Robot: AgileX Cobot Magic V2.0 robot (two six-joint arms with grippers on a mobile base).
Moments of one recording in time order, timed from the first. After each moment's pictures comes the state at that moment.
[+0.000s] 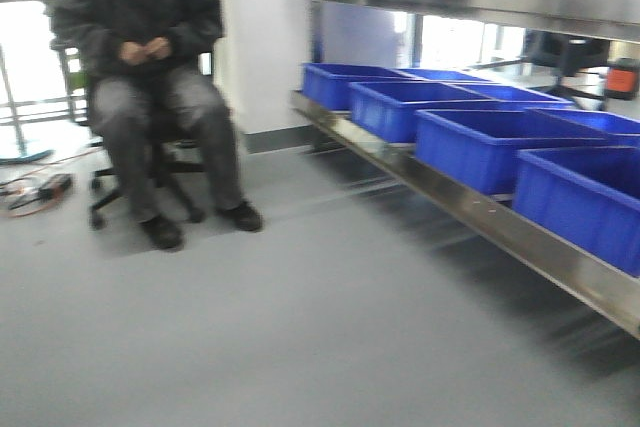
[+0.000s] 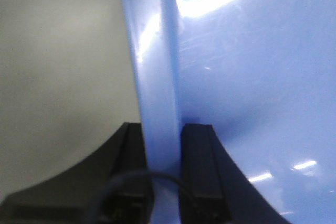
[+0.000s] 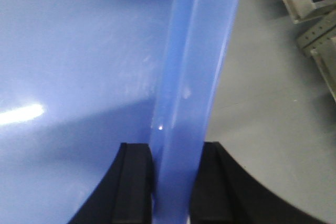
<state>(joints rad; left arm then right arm) -0.67 1.40 -1.58 0.07 1.27 -0.39 0.53 1.20 -1.42 -0.22 1.25 0.46</state>
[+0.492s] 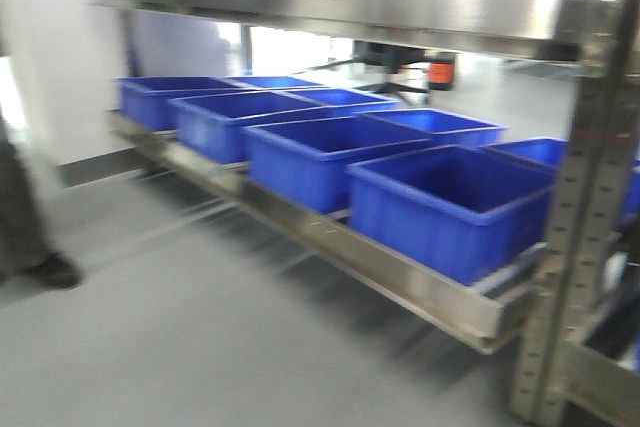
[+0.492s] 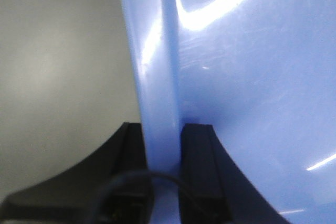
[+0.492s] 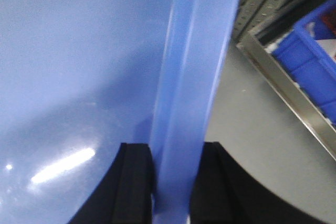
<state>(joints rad) -0.67 1.40 -1.58 0.07 1.27 -0.39 0.53 1.20 -1.42 -0.22 1.25 0.46</state>
